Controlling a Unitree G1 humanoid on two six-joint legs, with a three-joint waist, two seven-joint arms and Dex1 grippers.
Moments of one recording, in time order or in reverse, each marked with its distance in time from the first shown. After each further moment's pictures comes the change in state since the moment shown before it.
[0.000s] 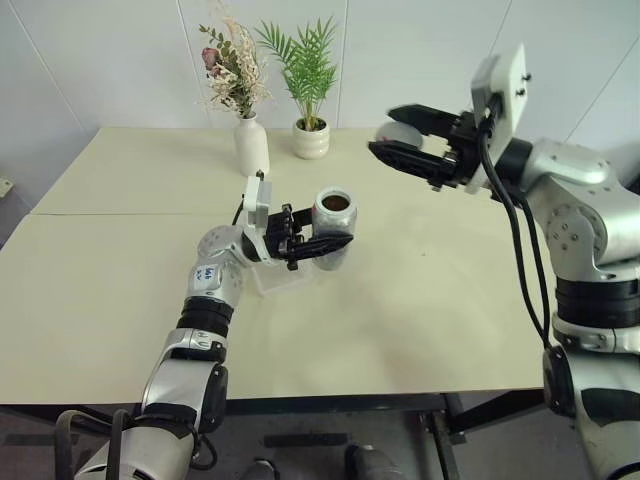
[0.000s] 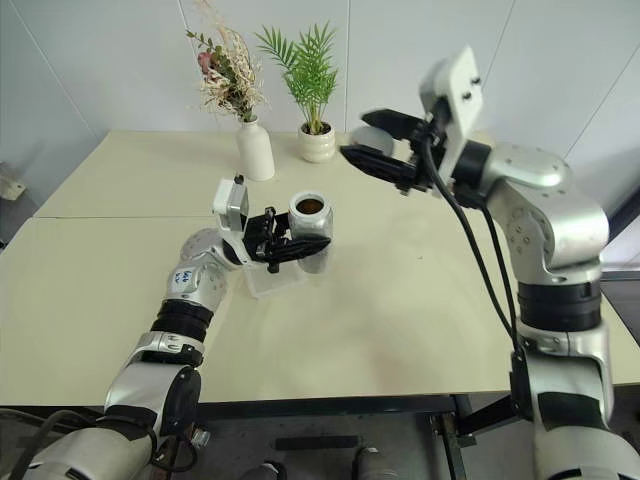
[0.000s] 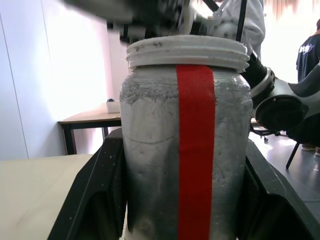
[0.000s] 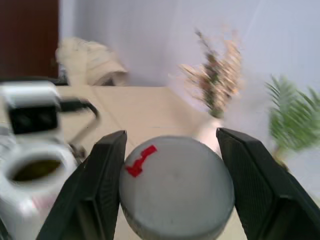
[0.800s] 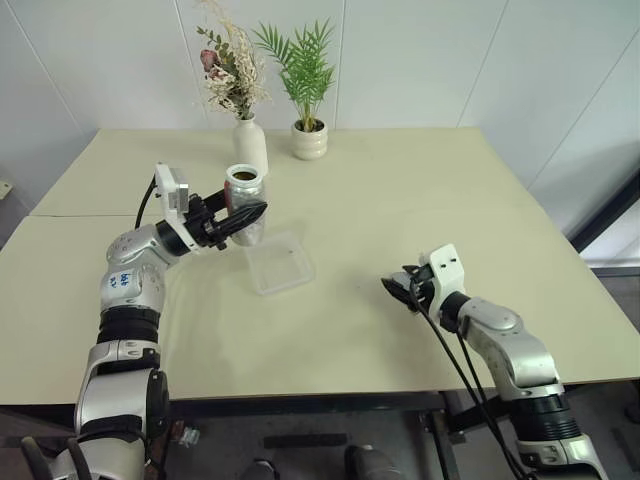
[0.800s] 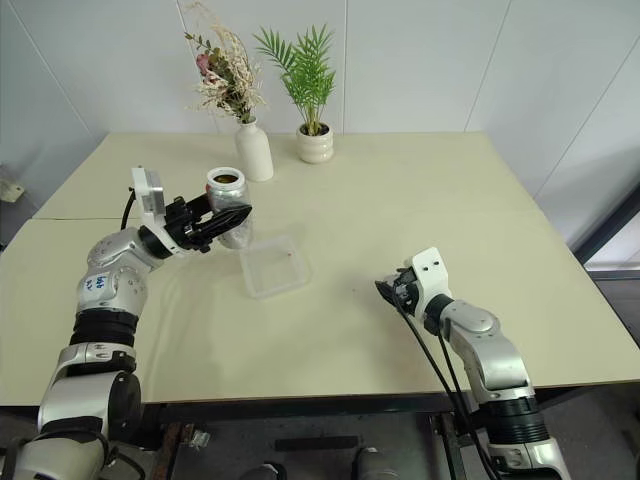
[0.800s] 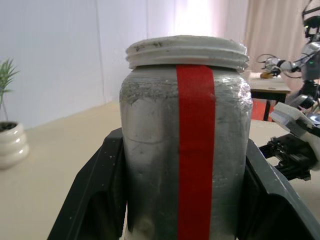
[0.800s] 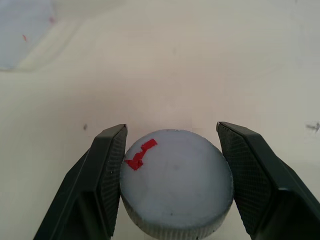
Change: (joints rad) left arm 0.125 0.274 0.129 0.004 0.038 0.044 0.247; right arm 0.541 0.266 0.085 0.071 -0.263 -0.128 -0.350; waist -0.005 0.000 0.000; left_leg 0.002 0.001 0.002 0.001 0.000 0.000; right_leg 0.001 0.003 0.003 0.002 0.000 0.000
